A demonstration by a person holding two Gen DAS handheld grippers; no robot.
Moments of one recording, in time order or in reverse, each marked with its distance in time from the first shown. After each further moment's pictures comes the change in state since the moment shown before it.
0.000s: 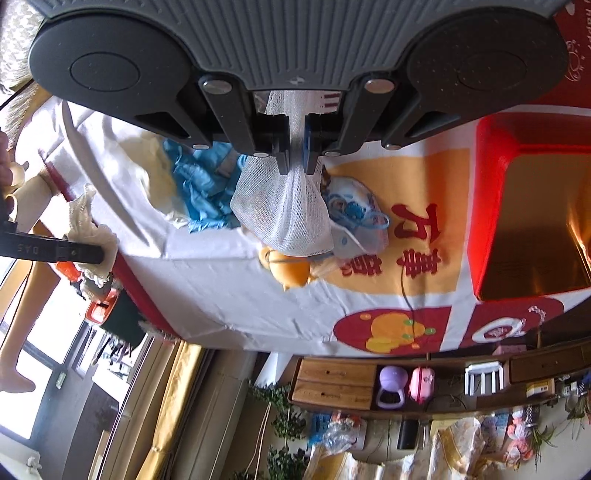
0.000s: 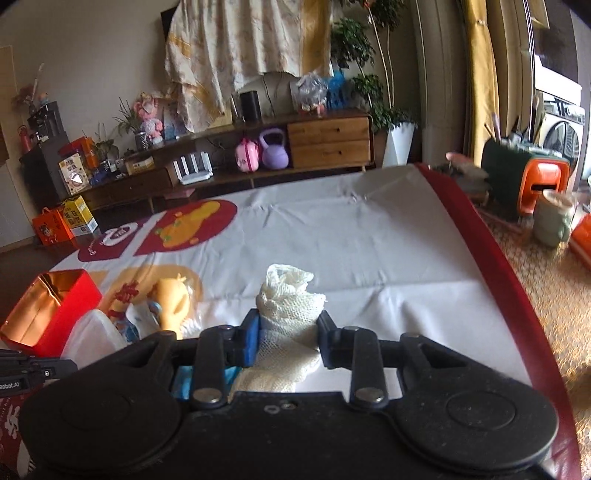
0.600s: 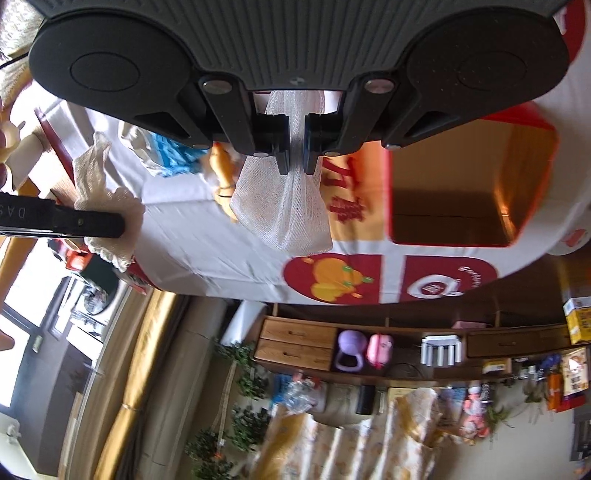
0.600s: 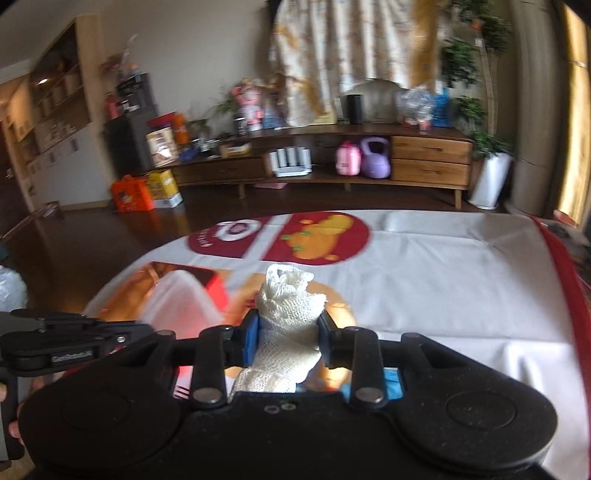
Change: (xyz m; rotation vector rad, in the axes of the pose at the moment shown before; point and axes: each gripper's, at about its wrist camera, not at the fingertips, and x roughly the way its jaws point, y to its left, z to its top) left arm -0.080 0.048 0.033 -0.063 -0.102 0.107; right arm -0.006 0.151 0.041 -0.186 0.037 0.240
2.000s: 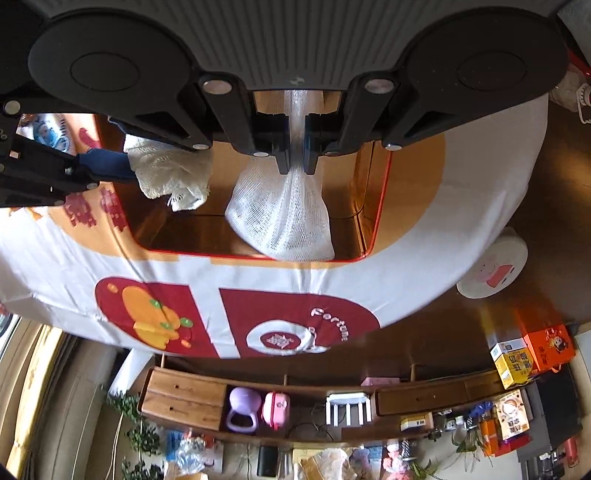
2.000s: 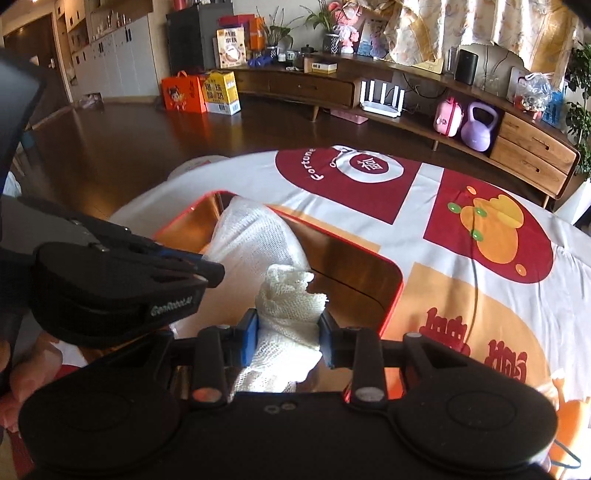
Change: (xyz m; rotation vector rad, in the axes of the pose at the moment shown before) left arm 0.123 0.170 0.036 -0.035 0.214 0.287; right arm 0.239 0.170 0.003 -0.249 0.247 0.069
